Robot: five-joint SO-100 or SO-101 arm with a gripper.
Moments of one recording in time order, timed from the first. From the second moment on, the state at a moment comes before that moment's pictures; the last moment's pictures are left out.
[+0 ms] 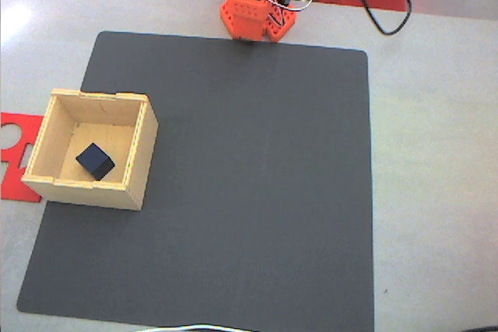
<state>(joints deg) 11.4 187.4 107.5 91.6 -31.0</state>
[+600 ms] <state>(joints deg) 0.8 190.5 148.1 83.0 -18.5</state>
